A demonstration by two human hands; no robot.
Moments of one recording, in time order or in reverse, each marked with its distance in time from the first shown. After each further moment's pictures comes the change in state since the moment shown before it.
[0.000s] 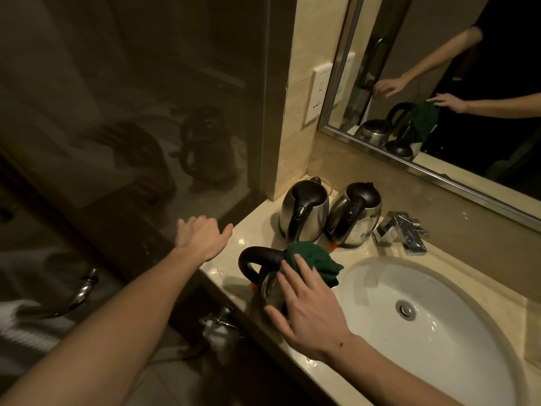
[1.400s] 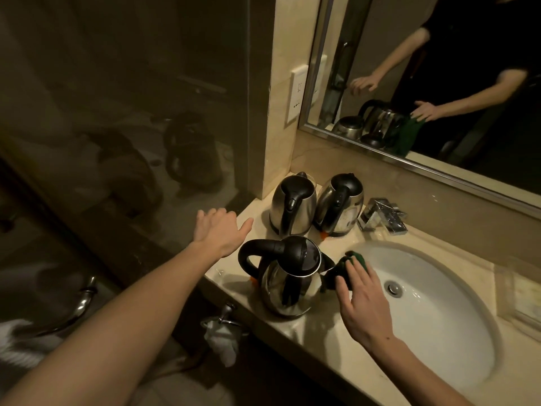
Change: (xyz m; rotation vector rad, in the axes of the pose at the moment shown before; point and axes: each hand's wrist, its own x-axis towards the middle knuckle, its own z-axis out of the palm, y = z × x) left_hand -0.011 0.022 -0.012 -0.068 0.084 0.257; right_hand -0.059 0.039 0.034 0.349 0.148 0.663
